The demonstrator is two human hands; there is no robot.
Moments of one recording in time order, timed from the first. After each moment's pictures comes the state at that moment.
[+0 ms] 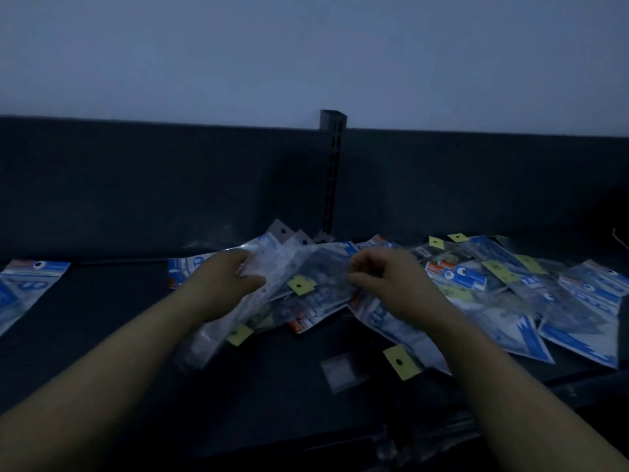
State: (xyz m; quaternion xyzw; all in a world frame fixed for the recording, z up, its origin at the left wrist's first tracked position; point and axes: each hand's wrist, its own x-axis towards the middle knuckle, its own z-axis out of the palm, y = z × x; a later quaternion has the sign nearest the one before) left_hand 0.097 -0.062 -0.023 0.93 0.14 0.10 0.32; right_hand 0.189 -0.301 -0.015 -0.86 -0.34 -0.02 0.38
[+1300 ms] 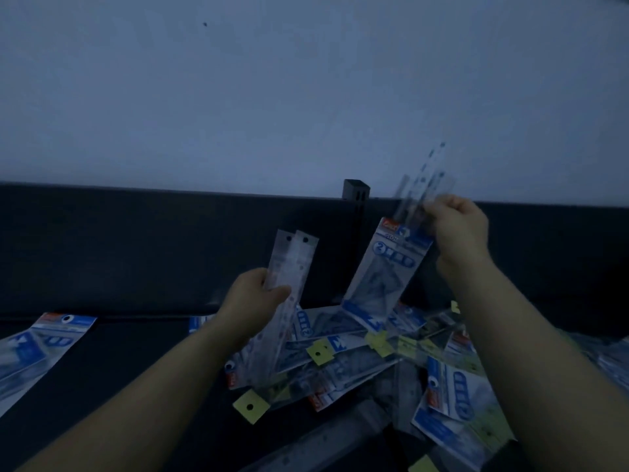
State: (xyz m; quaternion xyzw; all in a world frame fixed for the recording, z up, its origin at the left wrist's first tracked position) left_hand 0.136 -0.057 0.012 0.80 0.19 0.17 0.53; right_hand 0.282 -0.273 0.095 -0.60 -0.08 -0.14 0.78
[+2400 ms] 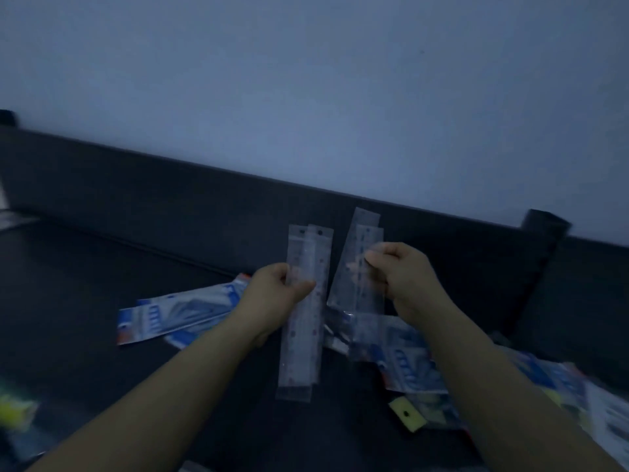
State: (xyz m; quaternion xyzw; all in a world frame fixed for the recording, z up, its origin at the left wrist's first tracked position) left_hand -0.013 0.062 0.013 0.69 0.30 0.31 0.58; right_hand 0.132 -0.051 0.052 -0.64 -0.27 0.22 0.68
